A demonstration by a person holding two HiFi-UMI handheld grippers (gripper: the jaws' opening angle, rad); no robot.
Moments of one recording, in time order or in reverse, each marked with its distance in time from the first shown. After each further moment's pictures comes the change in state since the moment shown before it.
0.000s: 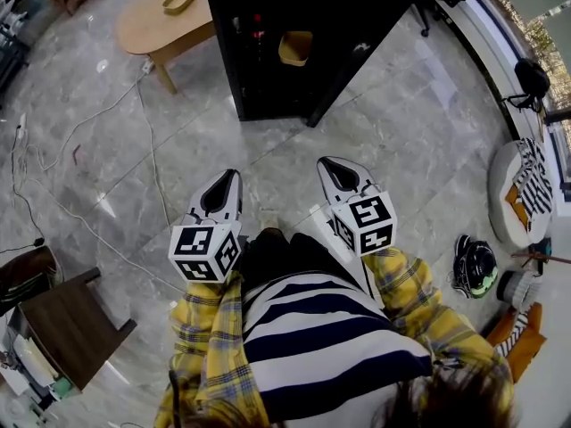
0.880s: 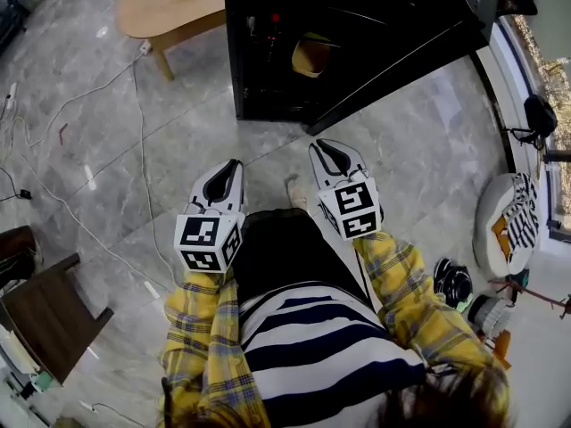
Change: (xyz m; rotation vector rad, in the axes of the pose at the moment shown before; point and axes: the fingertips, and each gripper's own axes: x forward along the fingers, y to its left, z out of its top) left arm 0.091 0.047 0.001 -0.009 0.008 0.051; right arm 0.120 -0.046 0.025 -0.211 0.056 0.040
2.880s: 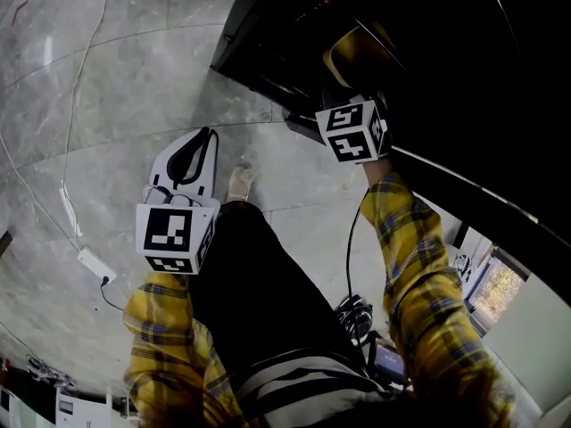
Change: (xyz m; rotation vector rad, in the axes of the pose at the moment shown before) left arm 0.166 0.076 -0.099 -0.199 0.013 0.286; right arm 0.304 -0.145 -0.083 -0.581 0.300 0.099
